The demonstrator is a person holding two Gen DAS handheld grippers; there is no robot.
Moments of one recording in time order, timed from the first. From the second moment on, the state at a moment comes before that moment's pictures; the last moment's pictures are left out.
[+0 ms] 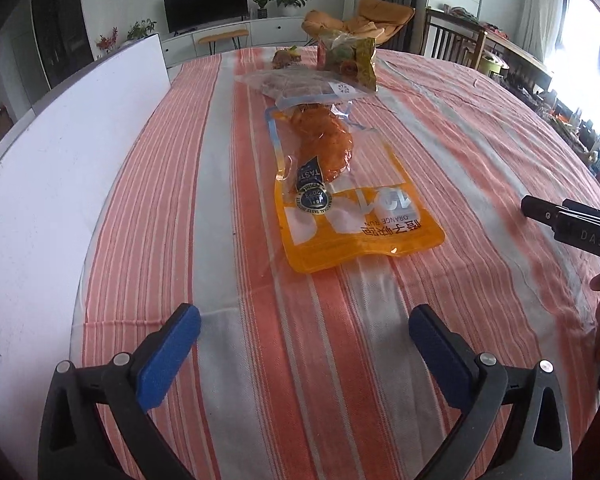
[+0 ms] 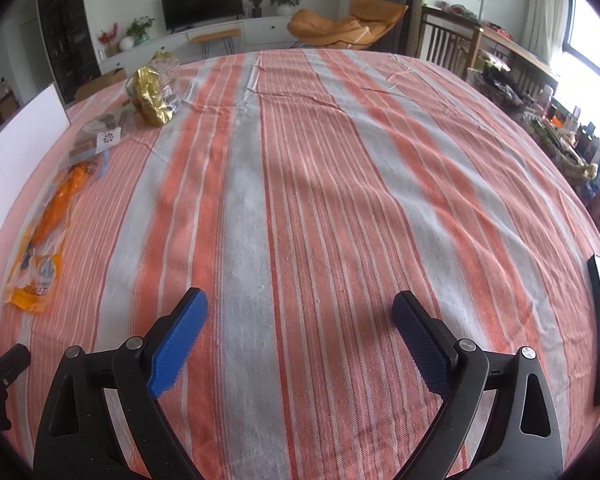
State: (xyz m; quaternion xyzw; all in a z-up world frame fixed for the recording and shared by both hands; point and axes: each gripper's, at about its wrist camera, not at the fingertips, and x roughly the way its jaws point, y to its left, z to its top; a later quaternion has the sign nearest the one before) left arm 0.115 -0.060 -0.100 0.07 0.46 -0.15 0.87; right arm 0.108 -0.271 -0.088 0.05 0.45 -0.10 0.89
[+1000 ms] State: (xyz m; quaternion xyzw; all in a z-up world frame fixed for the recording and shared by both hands) left arm 0.247 -0.095 -0.095 0.06 0.52 -0.15 0.84; right arm 0.106 -0.271 -0.087 0.05 0.45 -0.10 0.89
